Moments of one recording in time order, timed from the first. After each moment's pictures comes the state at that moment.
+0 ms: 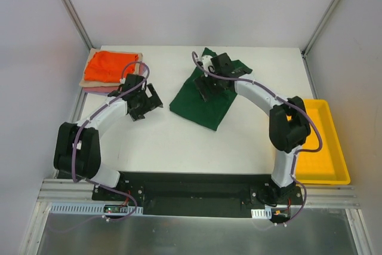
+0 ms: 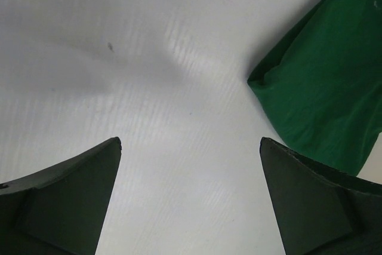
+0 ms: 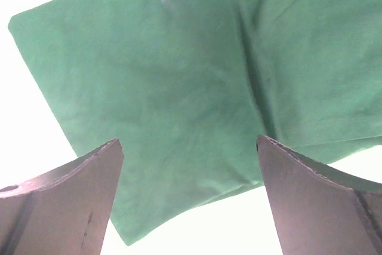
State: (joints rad) left arm -0.23 1.45 0.93 -0.48 0.03 -0.76; right arm 0.55 1.96 1.60 -0.54 -0.08 -0.11
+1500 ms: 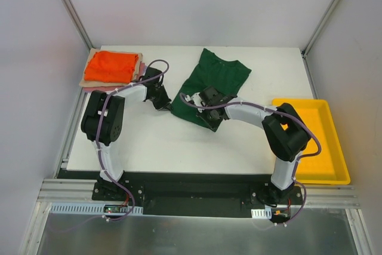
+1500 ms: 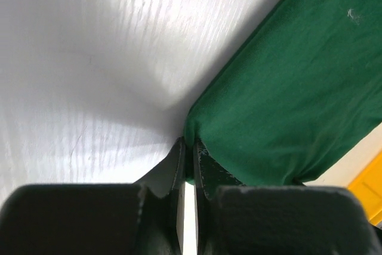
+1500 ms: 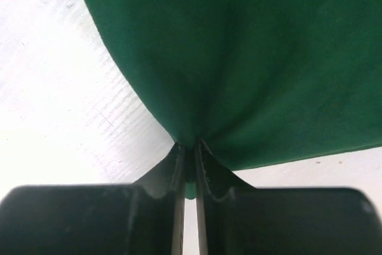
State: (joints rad) left arm -0.29 1.93 1.23 -0.39 0.28 -0.76; right arm 0.73 1.85 1.20 -0.52 -0.04 -0.17
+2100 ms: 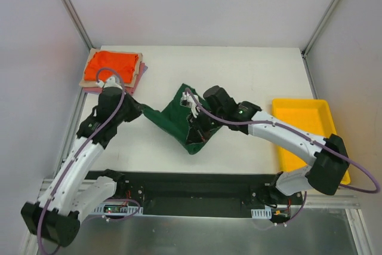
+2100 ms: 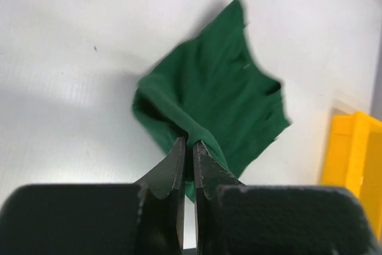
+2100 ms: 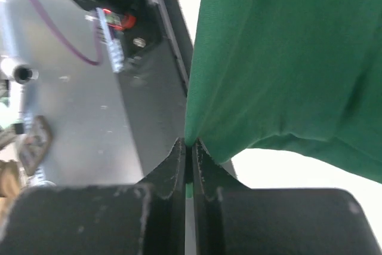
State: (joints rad) left arm -0.30 0.93 0.86 -0.58 -0.05 -0.77; right arm 0.92 1.45 1.17 -0.56 -0.57 0.11
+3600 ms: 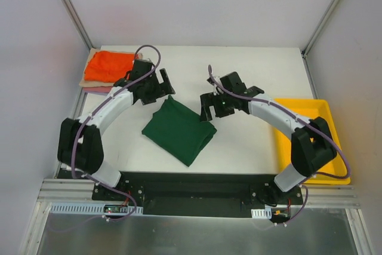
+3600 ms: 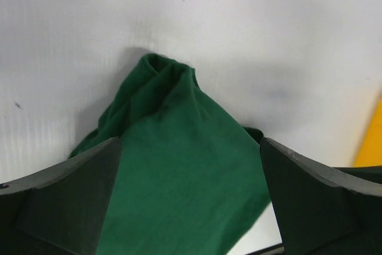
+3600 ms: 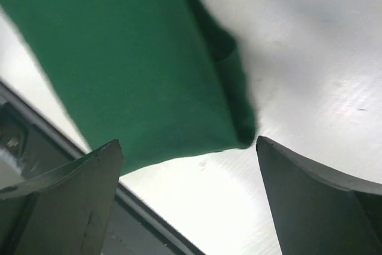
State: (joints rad) left arm -0.33 1.61 1.21 -0.48 0.10 -0.68; right arm 0.57 1.64 1.19 -0.56 -0.32 0.23
